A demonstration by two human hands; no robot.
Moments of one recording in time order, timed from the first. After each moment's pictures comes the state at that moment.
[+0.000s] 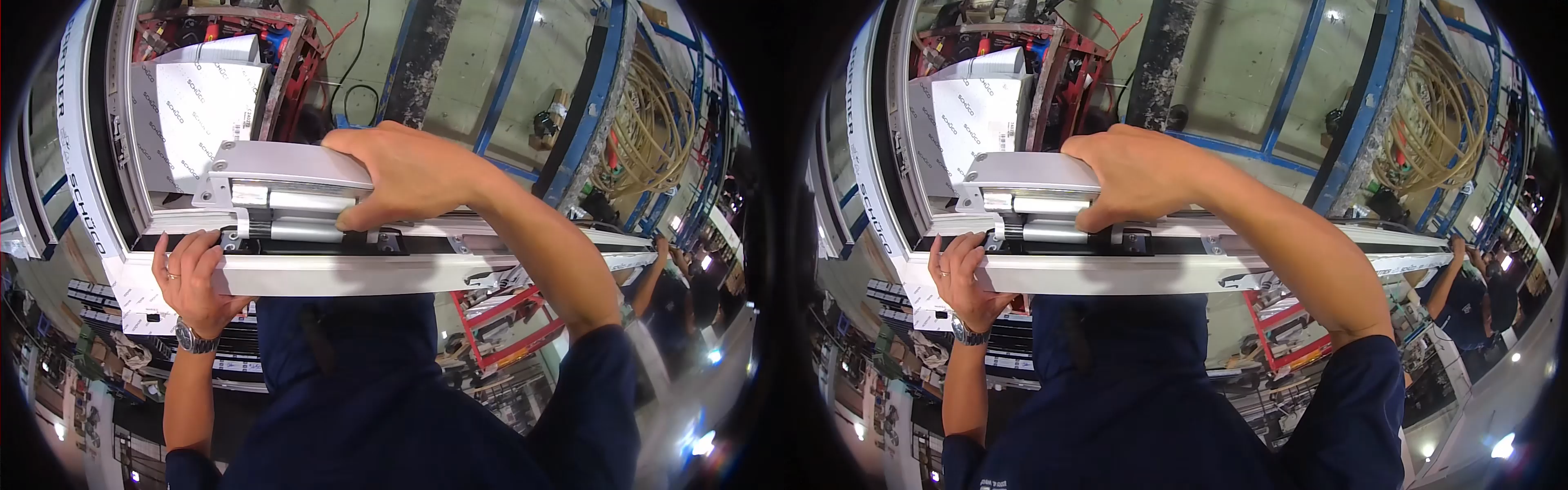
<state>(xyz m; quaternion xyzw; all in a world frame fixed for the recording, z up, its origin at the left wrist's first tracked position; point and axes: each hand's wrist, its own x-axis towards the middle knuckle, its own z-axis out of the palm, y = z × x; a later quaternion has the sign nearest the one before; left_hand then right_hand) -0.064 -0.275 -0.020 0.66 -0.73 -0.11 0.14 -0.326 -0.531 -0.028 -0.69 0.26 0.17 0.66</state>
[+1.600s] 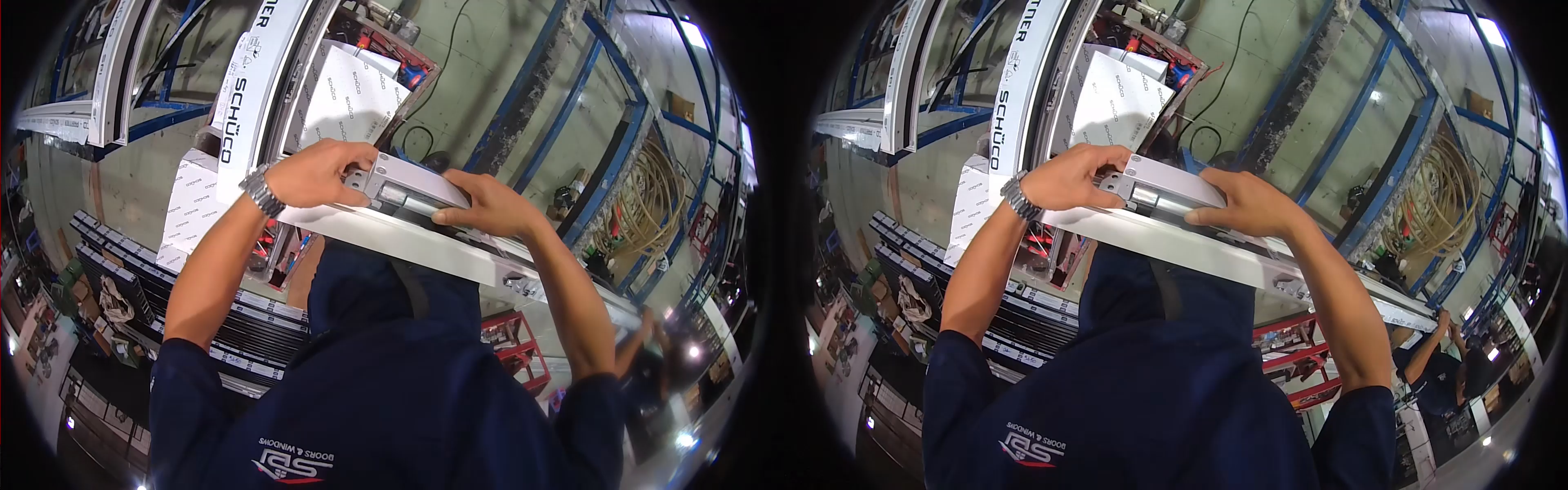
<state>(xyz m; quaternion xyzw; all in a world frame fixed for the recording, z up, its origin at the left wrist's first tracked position) -0.008 -0.381 -0.017 0.52 -0.56 -0.63 0.15 -0.316 -0.508 -0.002 -0.70 0.30 0.24 0.61</state>
